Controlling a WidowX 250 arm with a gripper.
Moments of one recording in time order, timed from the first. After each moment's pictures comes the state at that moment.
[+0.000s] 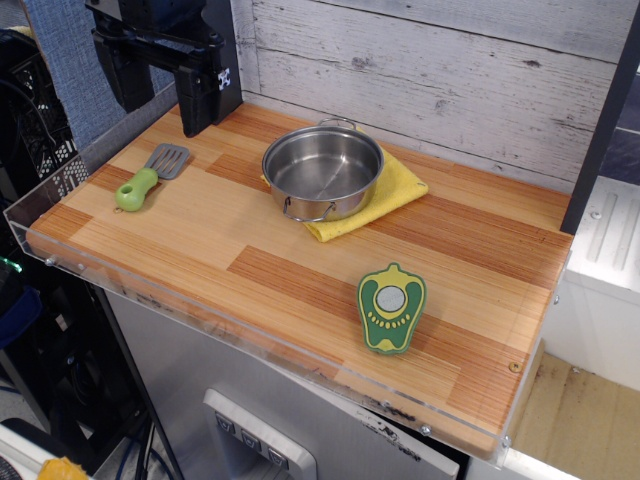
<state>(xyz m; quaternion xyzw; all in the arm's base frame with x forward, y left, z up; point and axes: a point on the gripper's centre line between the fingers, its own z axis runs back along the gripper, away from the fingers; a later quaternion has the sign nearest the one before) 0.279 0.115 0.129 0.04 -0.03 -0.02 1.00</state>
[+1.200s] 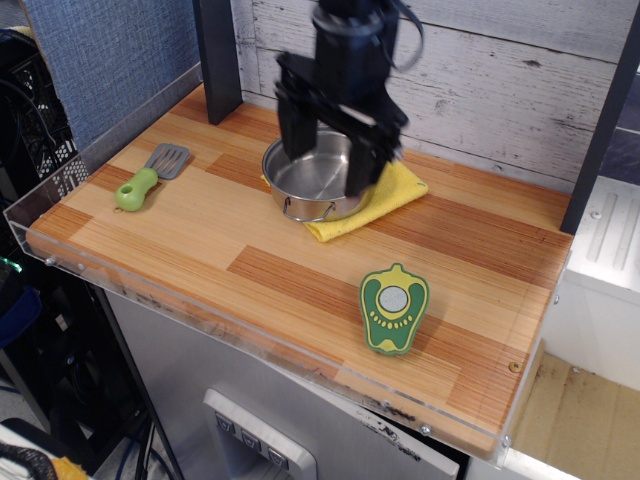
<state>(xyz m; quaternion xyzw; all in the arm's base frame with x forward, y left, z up) 0.321 0.007 0.084 0.06 -0.01 -0.12 0.99</state>
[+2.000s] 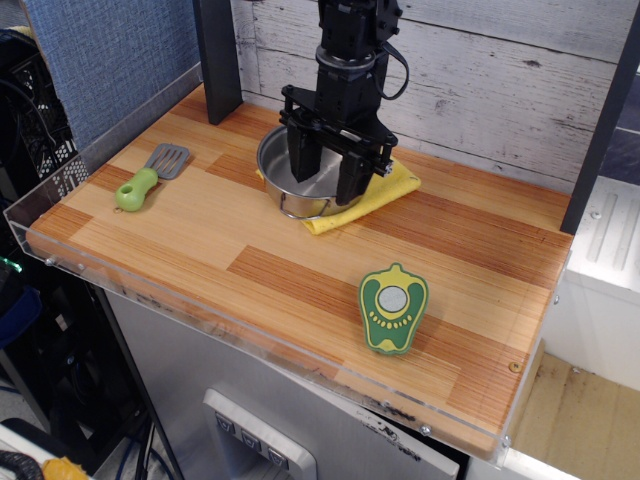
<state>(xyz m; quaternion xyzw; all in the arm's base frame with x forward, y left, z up) 0.356 0.036 0.040 0.06 0.02 -0.09 0.99</state>
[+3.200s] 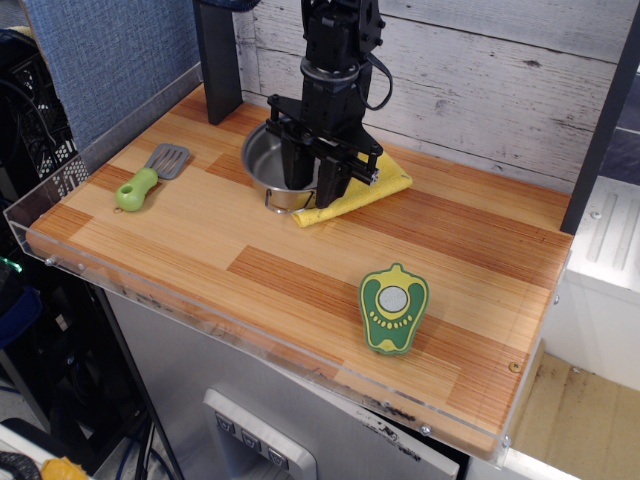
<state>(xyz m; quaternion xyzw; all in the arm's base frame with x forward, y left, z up) 0.351 0.044 0.032 0.06 0.01 -0.08 1.00</state>
